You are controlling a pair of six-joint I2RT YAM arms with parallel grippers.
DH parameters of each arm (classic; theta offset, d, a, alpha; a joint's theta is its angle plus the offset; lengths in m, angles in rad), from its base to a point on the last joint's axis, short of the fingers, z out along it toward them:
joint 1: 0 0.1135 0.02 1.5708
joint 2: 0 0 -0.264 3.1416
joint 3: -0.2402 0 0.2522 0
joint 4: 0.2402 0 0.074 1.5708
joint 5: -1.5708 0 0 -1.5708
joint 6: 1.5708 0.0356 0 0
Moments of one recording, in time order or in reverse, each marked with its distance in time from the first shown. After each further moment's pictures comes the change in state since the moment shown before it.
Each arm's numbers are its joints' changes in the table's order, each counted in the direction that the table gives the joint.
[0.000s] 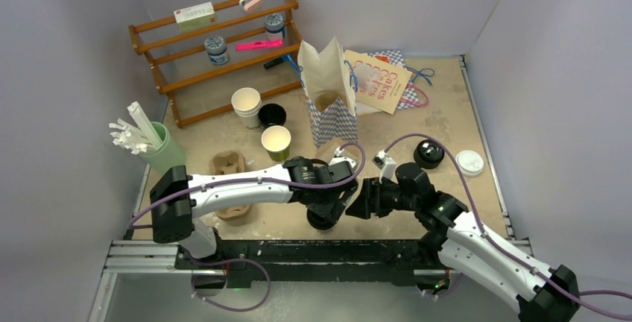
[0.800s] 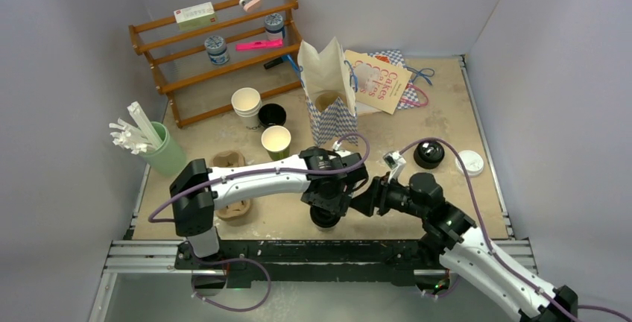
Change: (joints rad) left arm 0.038 -0.122 -0.137 0.138 0.002 -0.158; right arm -0.001 0.166 0.077 -0.137 -0.060 0.014
